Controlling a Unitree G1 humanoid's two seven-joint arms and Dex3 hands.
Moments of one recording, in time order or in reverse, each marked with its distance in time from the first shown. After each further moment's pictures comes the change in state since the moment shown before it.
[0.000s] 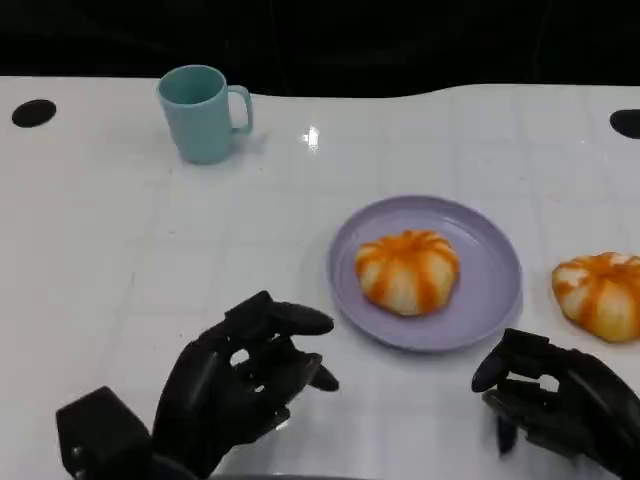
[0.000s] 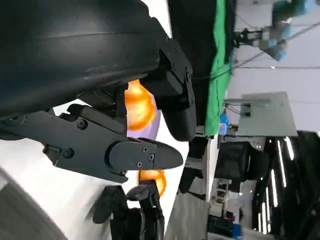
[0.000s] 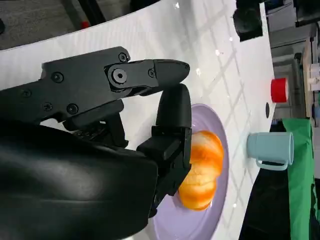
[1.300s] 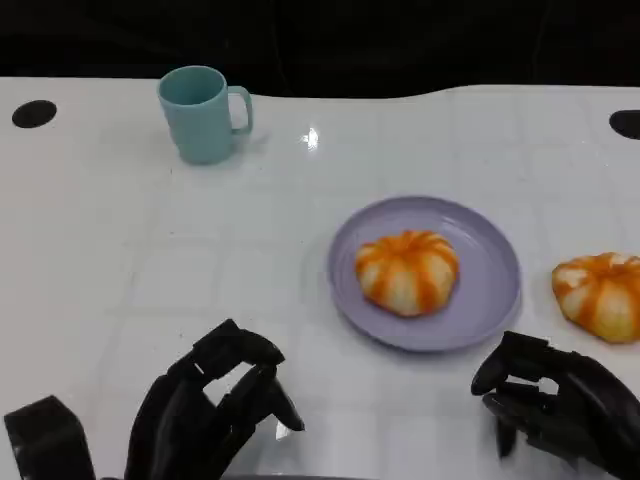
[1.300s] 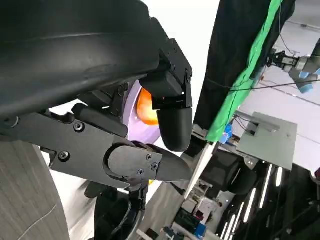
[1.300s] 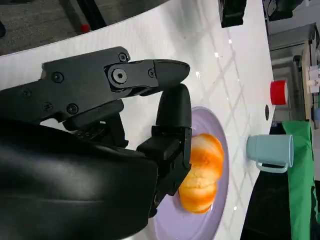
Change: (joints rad) left arm 0.082 -0.055 0.143 -0.091 -0.146 0.282 -0.107; right arm 0.004 0.000 -0.001 0.004 0.008 -0.008 0.018
